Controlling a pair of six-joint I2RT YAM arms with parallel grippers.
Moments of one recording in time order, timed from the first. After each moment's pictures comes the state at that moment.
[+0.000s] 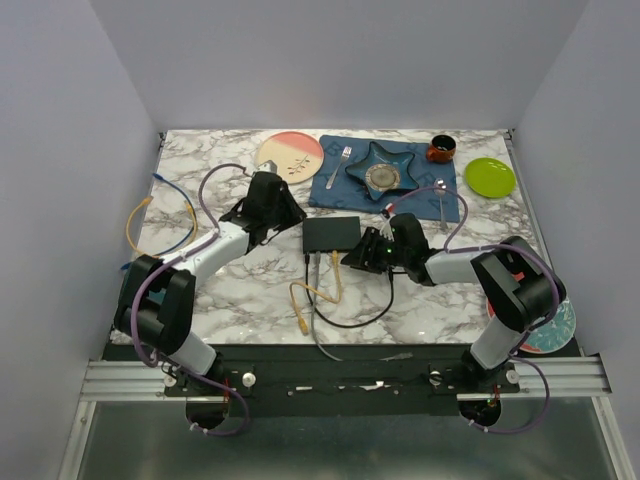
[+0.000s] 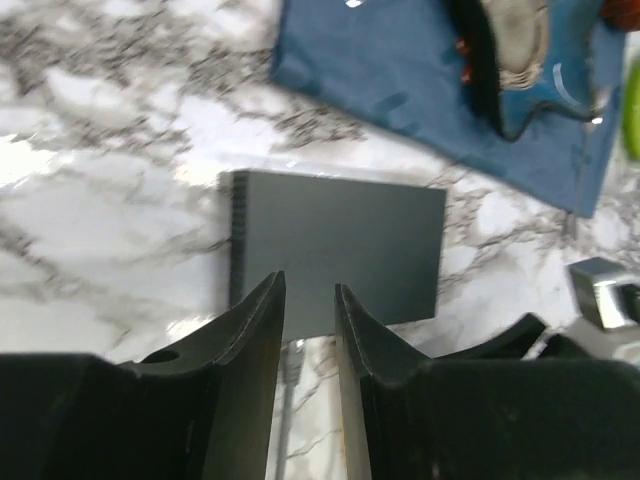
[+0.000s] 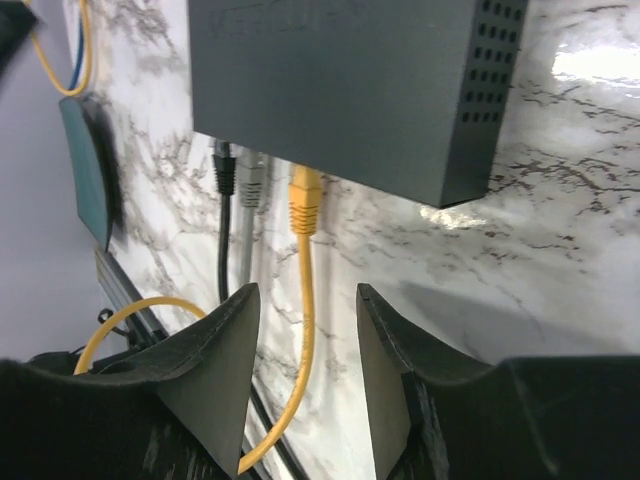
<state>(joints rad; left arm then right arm) -0.42 1.51 0.93 -0.08 0.02 -0.77 0.53 1.68 0.64 0.44 -0.41 0.83</state>
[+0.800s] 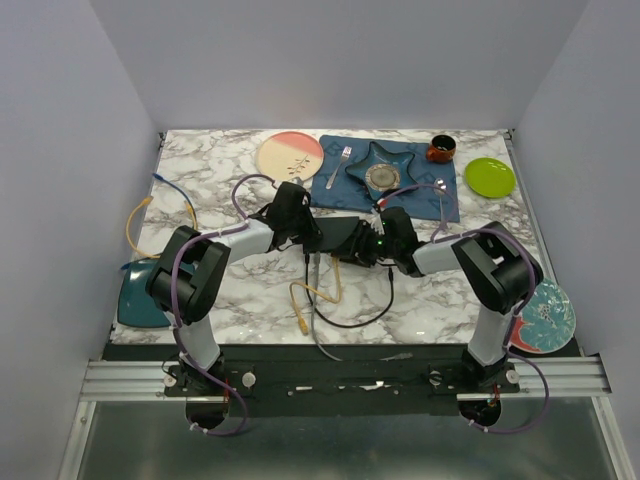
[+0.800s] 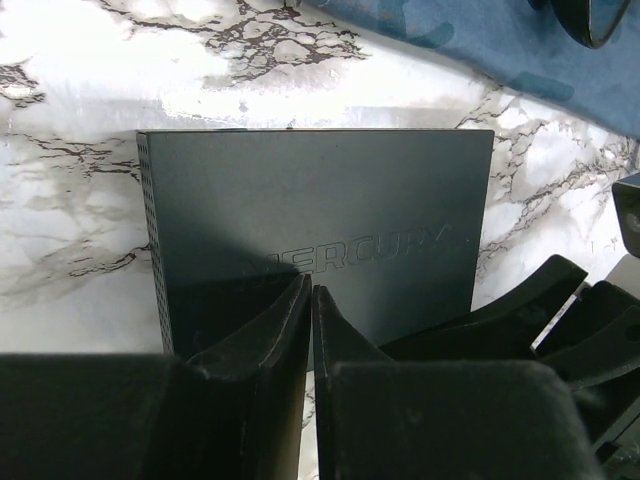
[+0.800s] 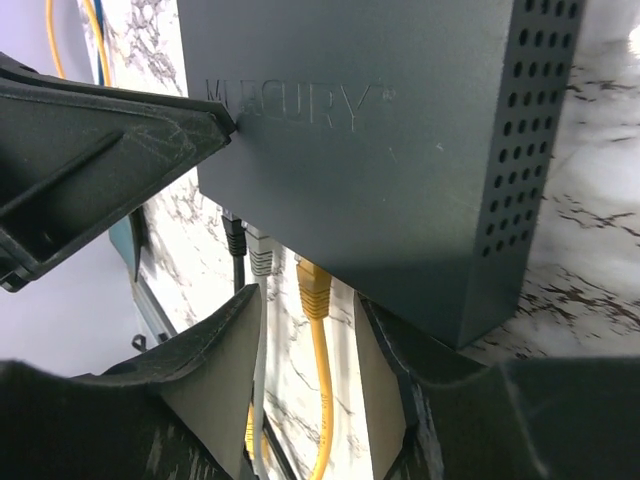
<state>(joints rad) -0.51 1.78 1.01 0.00 0.11 -0.77 0.53 1.85 0.75 0.50 -0.44 0.93</state>
